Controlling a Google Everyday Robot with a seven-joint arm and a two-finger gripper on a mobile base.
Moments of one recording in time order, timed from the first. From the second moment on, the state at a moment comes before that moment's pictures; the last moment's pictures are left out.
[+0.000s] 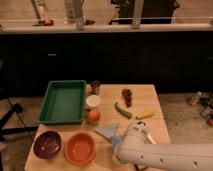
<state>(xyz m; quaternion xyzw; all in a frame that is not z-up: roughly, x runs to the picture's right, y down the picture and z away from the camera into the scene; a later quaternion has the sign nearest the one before) 0.067 0.315 0.687 -0.28 0.06 0.41 0.86</state>
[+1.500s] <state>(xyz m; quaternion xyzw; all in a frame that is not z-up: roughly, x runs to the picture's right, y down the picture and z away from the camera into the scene) 0.039 0.213 0.654 -0.20 0.02 0.27 0.94</state>
